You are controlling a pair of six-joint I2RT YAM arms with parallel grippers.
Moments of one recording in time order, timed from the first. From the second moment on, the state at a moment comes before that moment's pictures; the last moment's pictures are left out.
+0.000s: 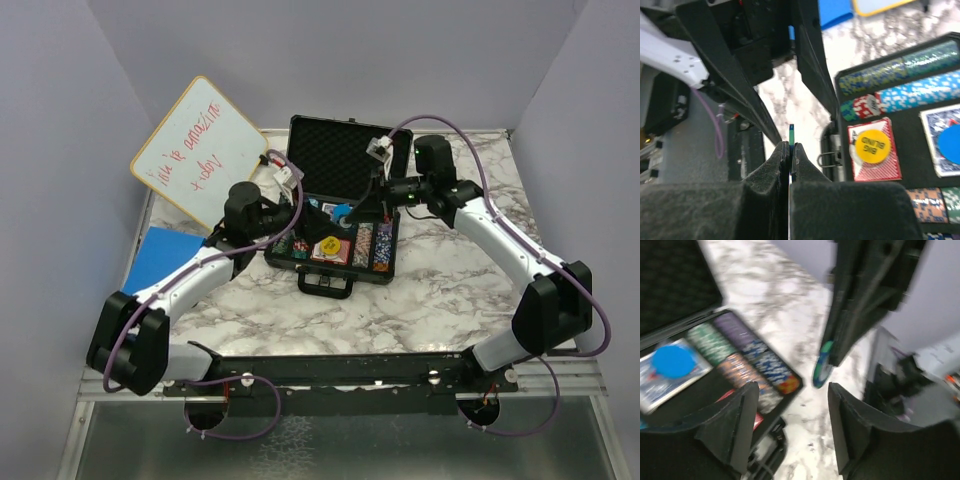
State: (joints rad) left arm -0.46 1.35 0.82 0.47 0.85 -0.45; right arm 0.40 1.51 1.27 -0.29 -1.11 0.04
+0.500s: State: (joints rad) left arm -0.45 1.07 0.79 -0.14 -0.50 -0.50; right arm 0.70 1.73 1.30 -0.18 -0.60 0.05
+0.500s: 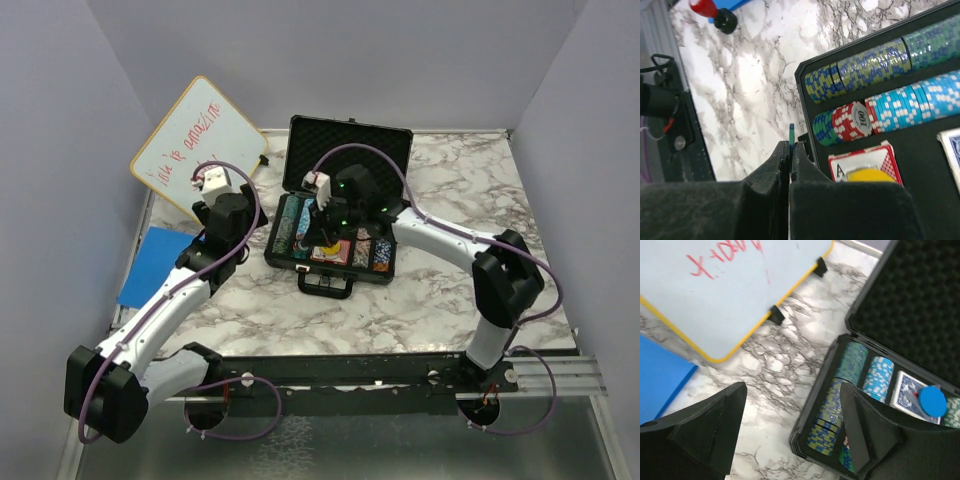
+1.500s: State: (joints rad) left arm -0.45 1.04 0.79 -0.18 -0.64 -0.50; right arm 0.81 1.94 1.46 -0.30 -0.45 -0.08
